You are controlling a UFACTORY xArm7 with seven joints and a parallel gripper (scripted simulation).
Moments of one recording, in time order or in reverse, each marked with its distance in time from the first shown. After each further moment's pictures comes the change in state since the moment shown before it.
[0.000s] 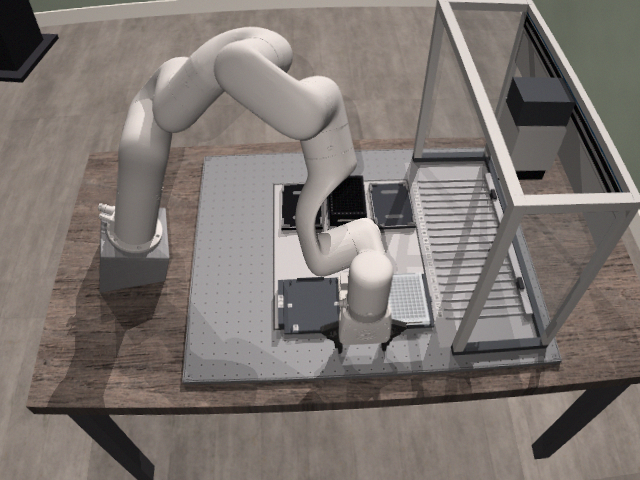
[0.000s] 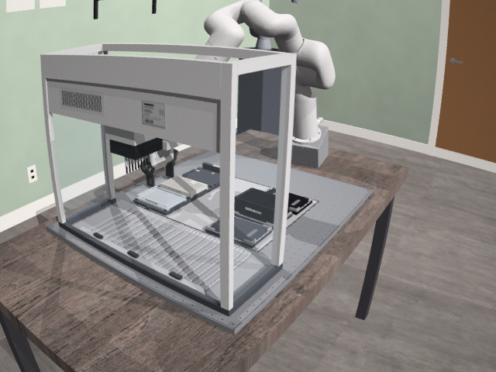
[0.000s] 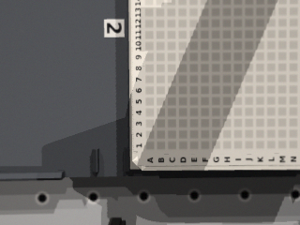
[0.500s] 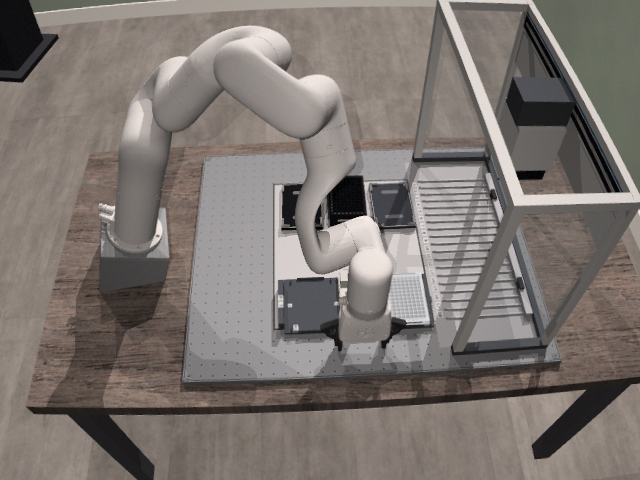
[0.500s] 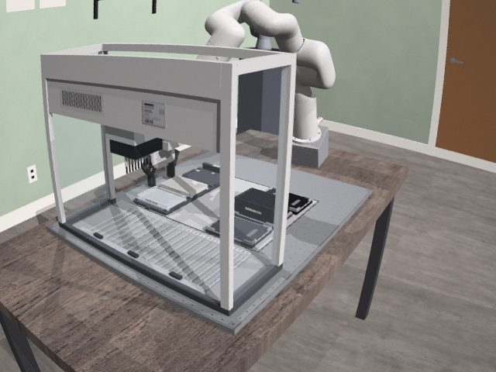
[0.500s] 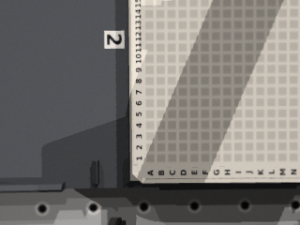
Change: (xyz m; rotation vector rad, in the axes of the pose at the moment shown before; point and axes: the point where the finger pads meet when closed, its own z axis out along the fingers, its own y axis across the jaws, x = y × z) arm 0.005 0.000 0.000 0.000 0.000 0.000
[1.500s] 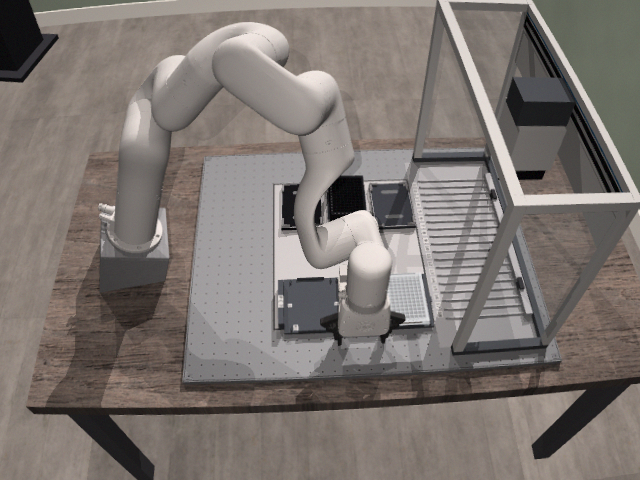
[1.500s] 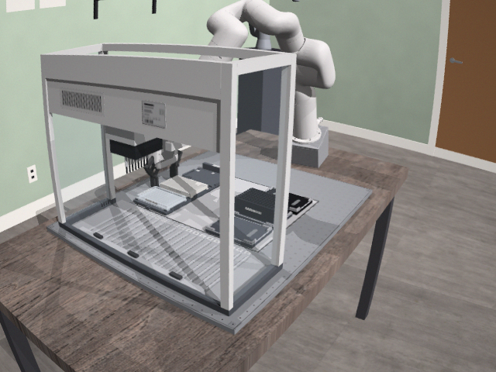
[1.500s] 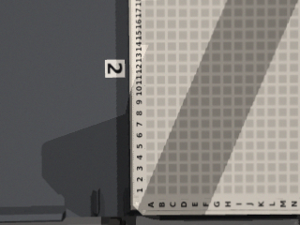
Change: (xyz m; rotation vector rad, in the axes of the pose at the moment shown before) arm 0.013 0.000 0.000 0.000 0.000 0.000
